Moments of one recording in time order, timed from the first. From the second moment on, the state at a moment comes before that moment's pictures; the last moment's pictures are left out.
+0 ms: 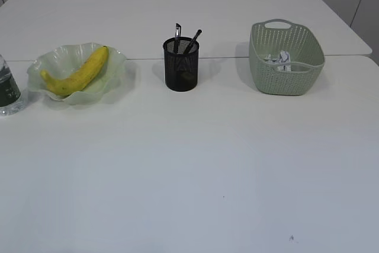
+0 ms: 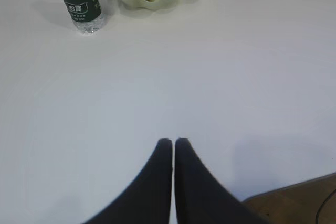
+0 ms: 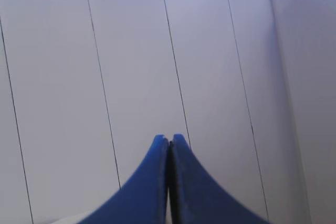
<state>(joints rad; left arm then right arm) -0.03 0.00 -0.52 -0.13 1.12 0.15 0.34 -0.01 -0.65 1.86 -0.67 -2.11</state>
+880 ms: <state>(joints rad) -0.03 0.00 -0.52 -0.13 1.11 0.15 0.34 -0.02 -0.34 1.87 -0.46 -2.11</state>
